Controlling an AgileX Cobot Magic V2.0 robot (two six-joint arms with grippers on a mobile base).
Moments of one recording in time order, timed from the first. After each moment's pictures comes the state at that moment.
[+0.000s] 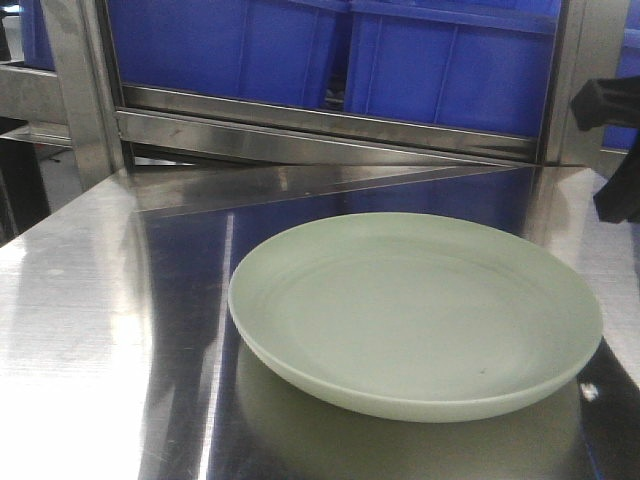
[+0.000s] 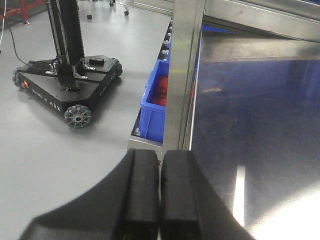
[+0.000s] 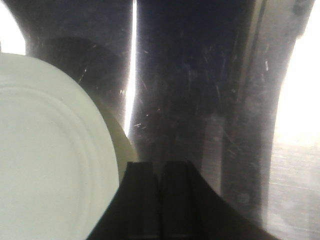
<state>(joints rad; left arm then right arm) -0.02 -0.01 0.00 0.14 0.35 -0.25 0.23 1.29 -0.72 0.17 0.39 0.10</state>
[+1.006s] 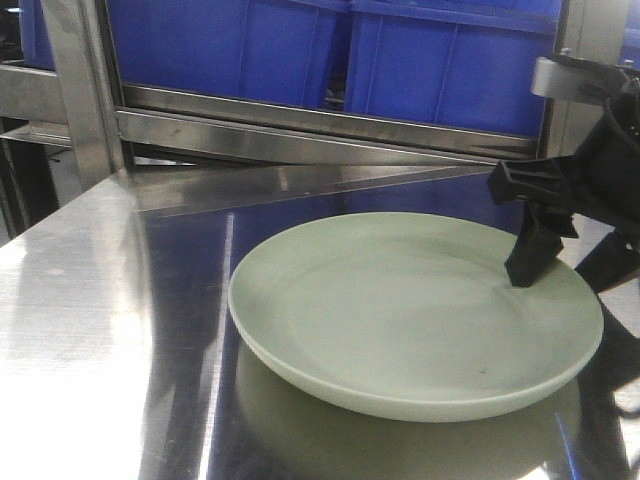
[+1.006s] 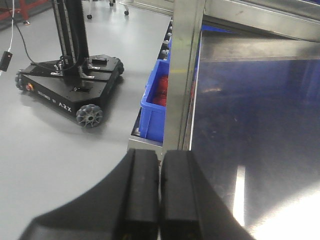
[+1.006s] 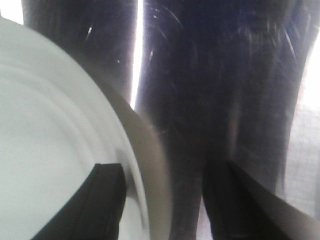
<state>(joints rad) -0.02 -0.01 0.00 0.14 0.35 -0.25 0.30 1.53 -0.78 0.24 0.36 0.10</state>
